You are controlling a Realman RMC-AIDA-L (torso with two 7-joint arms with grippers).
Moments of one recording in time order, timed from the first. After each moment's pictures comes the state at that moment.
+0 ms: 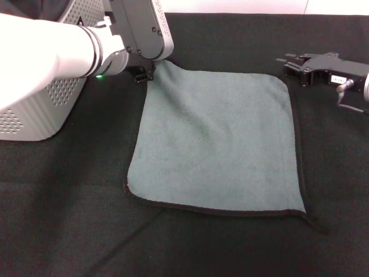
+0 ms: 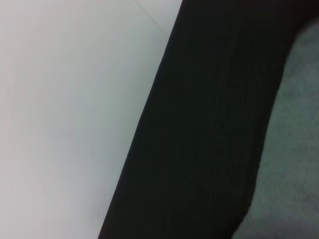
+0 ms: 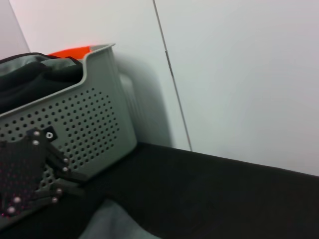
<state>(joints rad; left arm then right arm) -0.57 -2.10 1.62 1.15 2.73 0.72 -2.07 0.69 1.96 -1.31 -0.39 -1.25 -0.92 1.39</state>
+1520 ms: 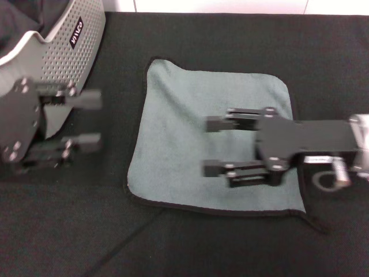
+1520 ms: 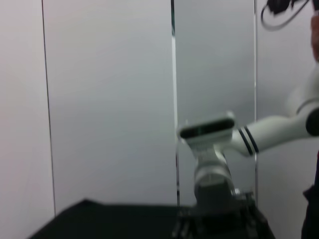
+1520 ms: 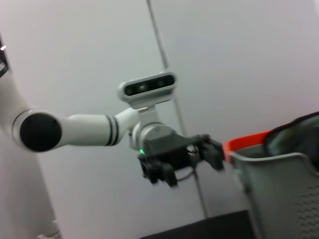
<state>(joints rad) -0.36 -1.87 0.85 0.77 1.58 2.03 -1.20 0.47 2.03 -1.49 -0.83 -1.27 -1.54 1.38</state>
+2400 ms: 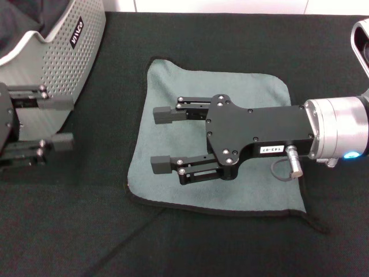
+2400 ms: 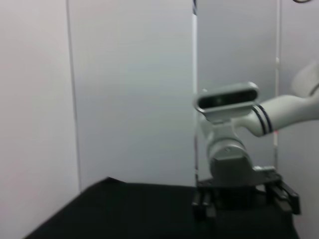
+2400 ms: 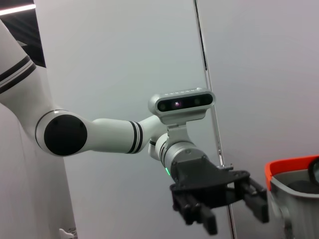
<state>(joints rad) -0.34 -1.83 0.79 0.76 1.64 2.03 -1.20 0.54 2.03 -1.68 -0.88 -1.13 -1.42 1.35</state>
